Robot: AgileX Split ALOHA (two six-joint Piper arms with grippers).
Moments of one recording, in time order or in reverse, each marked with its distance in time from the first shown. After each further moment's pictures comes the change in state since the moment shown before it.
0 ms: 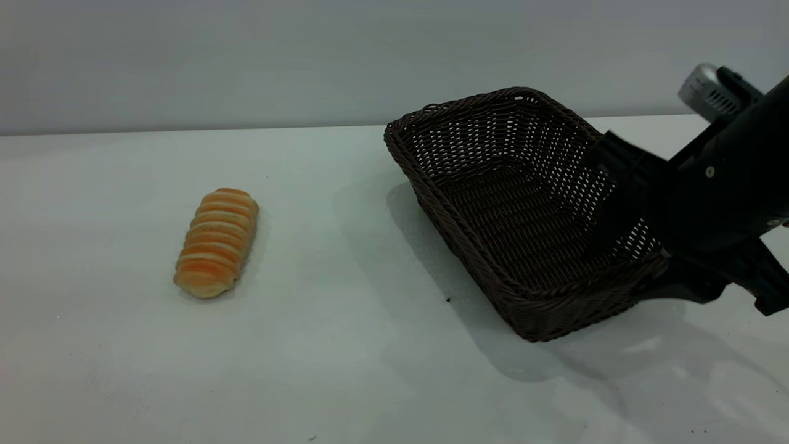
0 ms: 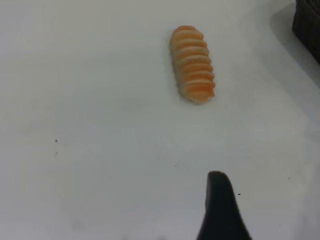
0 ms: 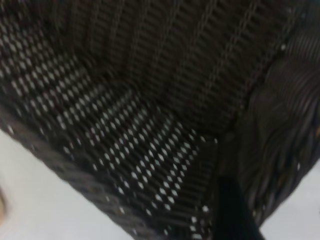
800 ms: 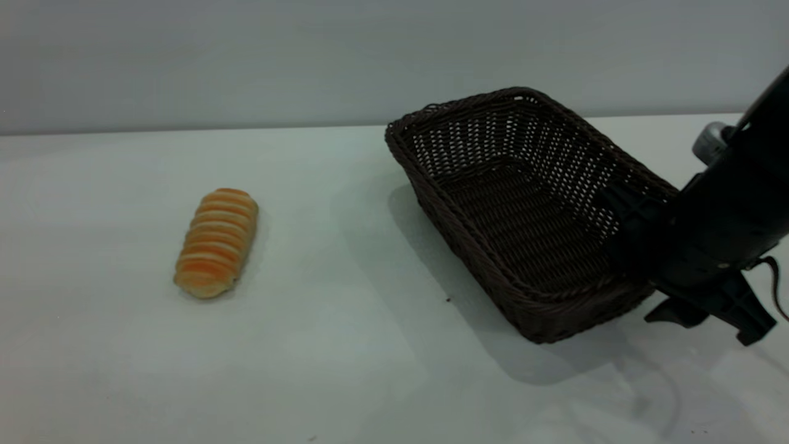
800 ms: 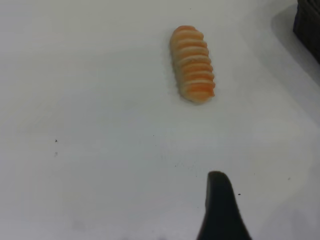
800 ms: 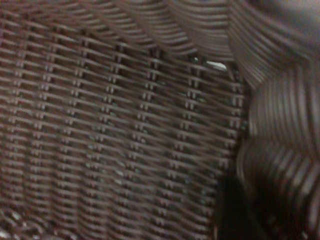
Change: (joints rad) left arm 0.000 0.000 0.000 0.000 0.000 0.000; right arm -0.008 0.270 -0.092 0.161 -0.228 0.000
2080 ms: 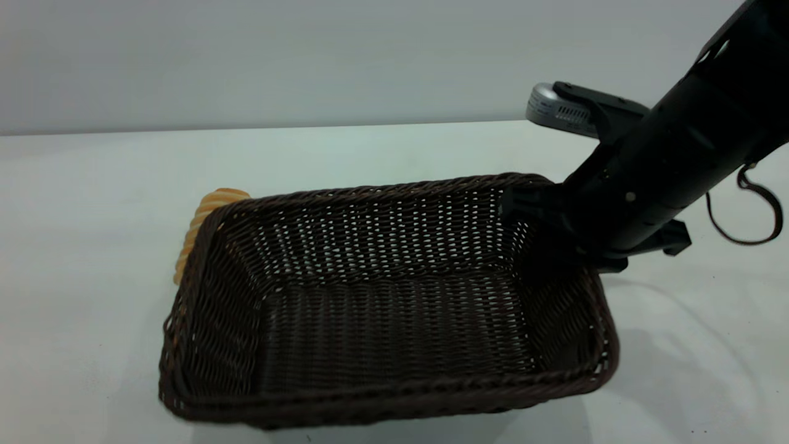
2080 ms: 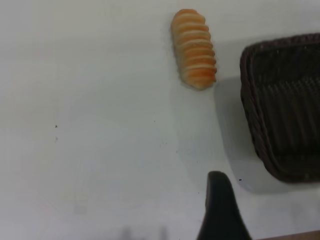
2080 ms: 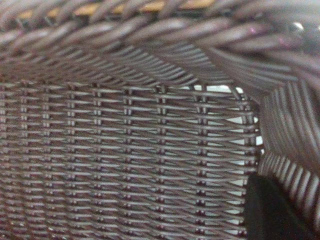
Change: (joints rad) left arm 0.000 0.000 0.000 0.005 0.040 -0.001; right arm -0.002 -0.022 -0.150 -0.033 0.393 -0.812
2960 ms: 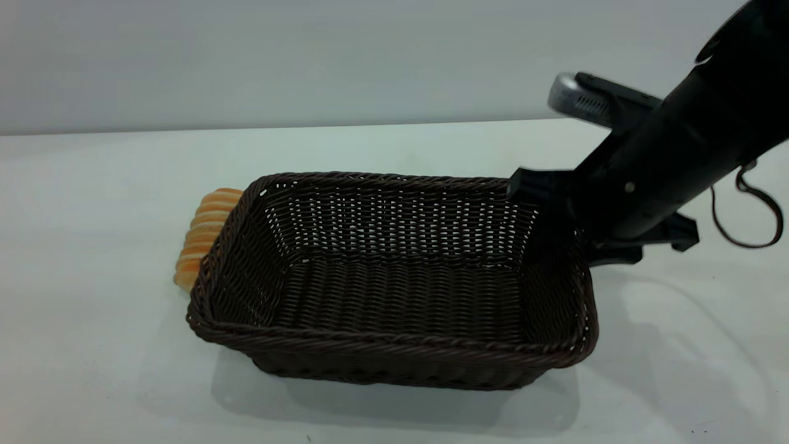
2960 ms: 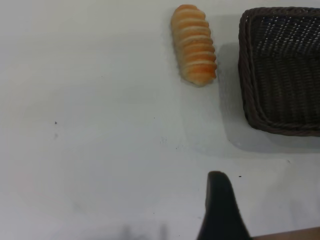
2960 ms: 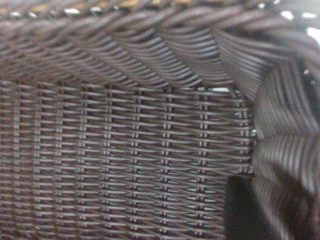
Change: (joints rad) left arm 0.000 0.000 0.000 0.000 0.008 0.001; right arm -0.022 -0.004 -0.002 0.127 -0.072 -0.054
